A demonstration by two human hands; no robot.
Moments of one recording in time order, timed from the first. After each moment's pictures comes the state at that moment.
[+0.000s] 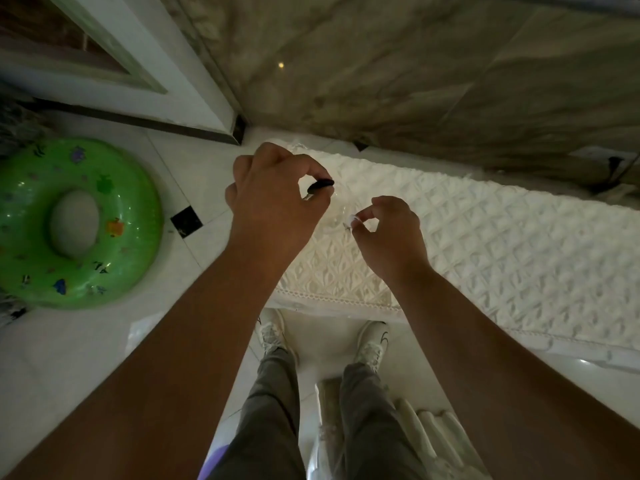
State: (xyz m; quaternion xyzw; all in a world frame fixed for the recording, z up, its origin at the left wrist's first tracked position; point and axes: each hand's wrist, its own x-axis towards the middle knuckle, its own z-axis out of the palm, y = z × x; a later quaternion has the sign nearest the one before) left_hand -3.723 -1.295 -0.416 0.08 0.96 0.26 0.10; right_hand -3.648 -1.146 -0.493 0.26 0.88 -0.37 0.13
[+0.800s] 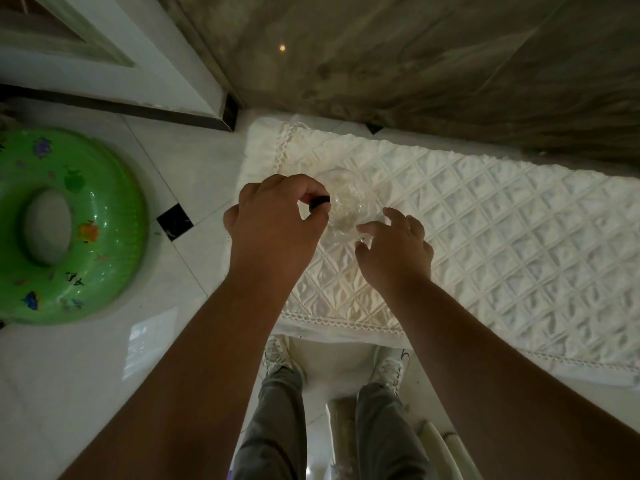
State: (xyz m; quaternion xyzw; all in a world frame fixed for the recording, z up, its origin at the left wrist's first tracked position) left_hand -3.733 -1.303 -0.553 0.05 0.96 0.25 0.15; right_hand -3.660 -1.163 -0.633 0.27 0.90 -0.25 0.25
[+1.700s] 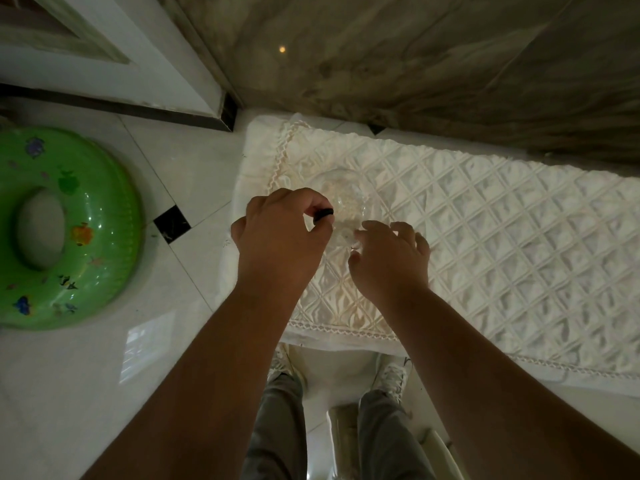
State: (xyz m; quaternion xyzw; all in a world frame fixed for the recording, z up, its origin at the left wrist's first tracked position) left_hand -3.727 -1.307 -0.586 0.05 0.96 0.24 0.15; right_hand -3.660 -1.175 -0.647 0.20 0.93 -0.19 0.26
